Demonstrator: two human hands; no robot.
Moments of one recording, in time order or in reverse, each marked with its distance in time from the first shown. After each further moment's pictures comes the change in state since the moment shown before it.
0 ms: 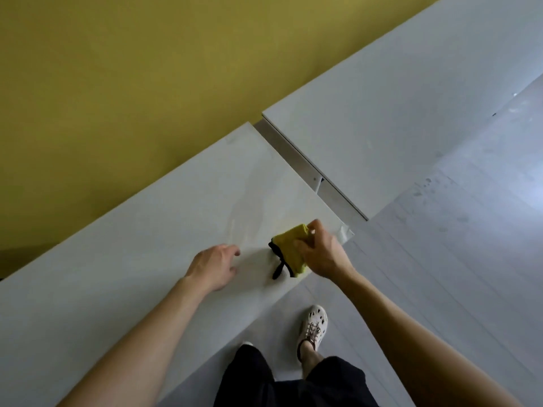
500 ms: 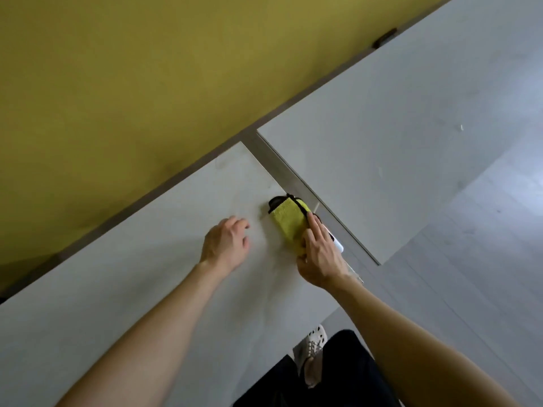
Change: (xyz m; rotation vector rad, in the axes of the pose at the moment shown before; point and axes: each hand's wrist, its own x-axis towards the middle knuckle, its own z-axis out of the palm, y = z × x) left_hand 0.162 0.017 -0.057 -0.091 0.320 -0.002; right_hand 0.163 0.044 0.007 -0.514 0.043 -0.323
